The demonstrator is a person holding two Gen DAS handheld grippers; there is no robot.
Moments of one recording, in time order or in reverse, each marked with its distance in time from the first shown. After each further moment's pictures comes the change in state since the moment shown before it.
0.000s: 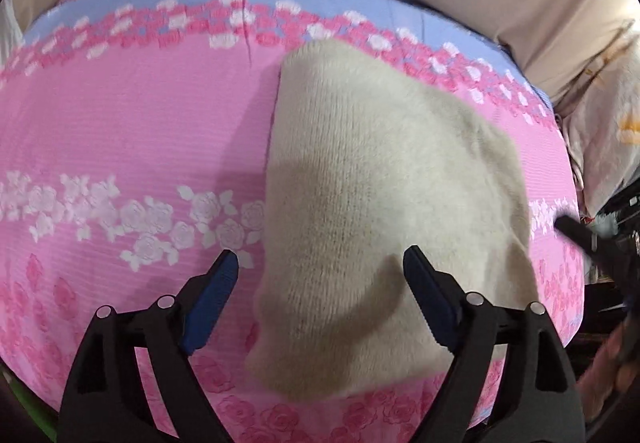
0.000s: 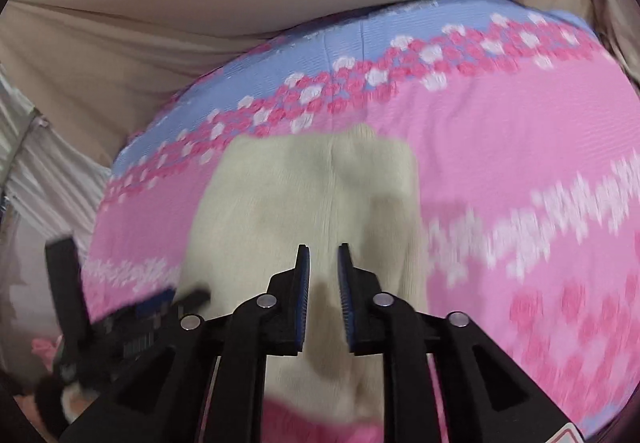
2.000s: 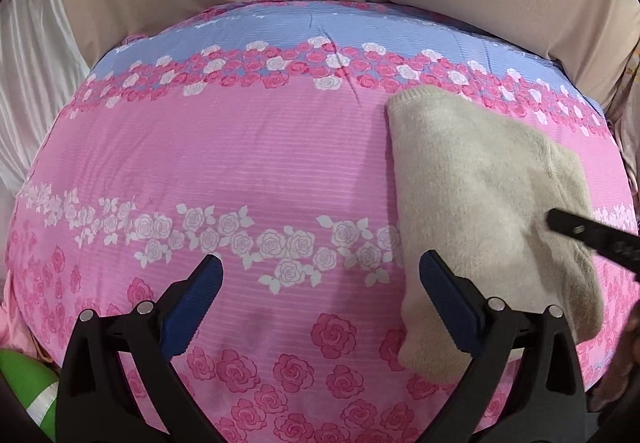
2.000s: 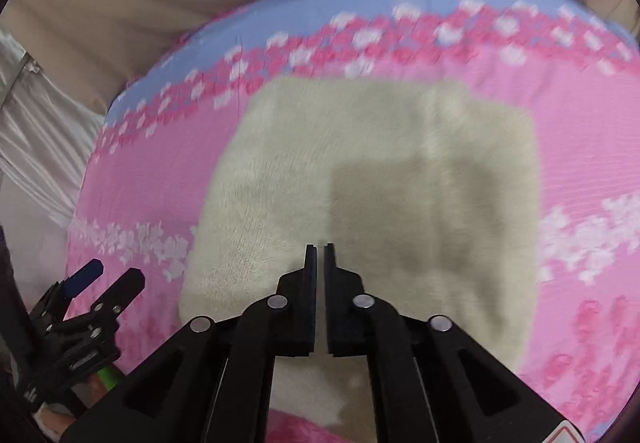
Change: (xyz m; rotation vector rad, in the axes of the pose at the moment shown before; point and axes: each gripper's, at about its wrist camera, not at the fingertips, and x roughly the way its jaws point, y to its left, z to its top) left arm -0.030 0.048 0.001 0.022 -0.100 0.264; right arm 0.070 0.061 0.028 -0.173 0.065 -0.120
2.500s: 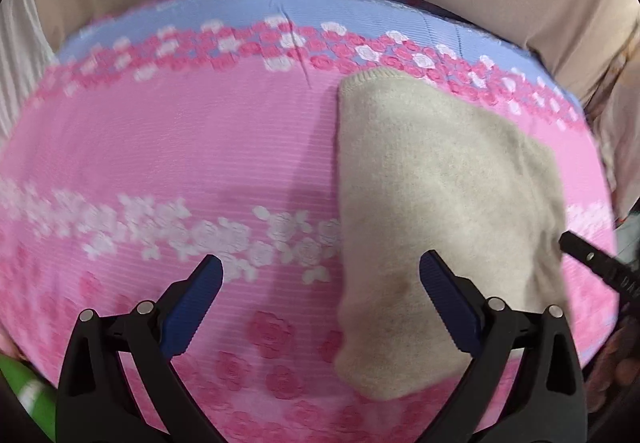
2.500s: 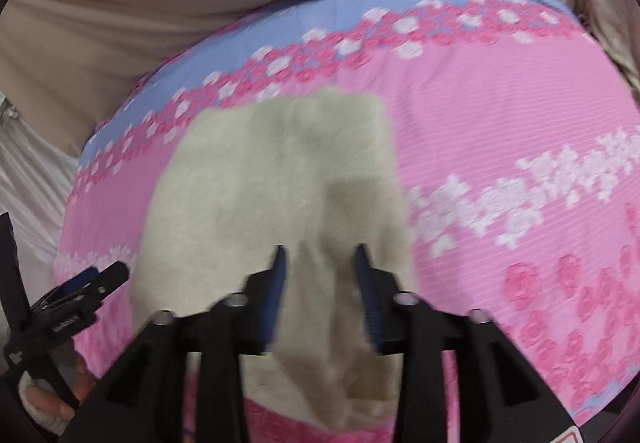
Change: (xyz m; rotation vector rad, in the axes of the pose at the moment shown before) left arm 0.020 -0.023 0.009 -0.057 0.098 -0.158; right arm -0.020 -0.078 -0.028 0.180 -0.061 -0.076
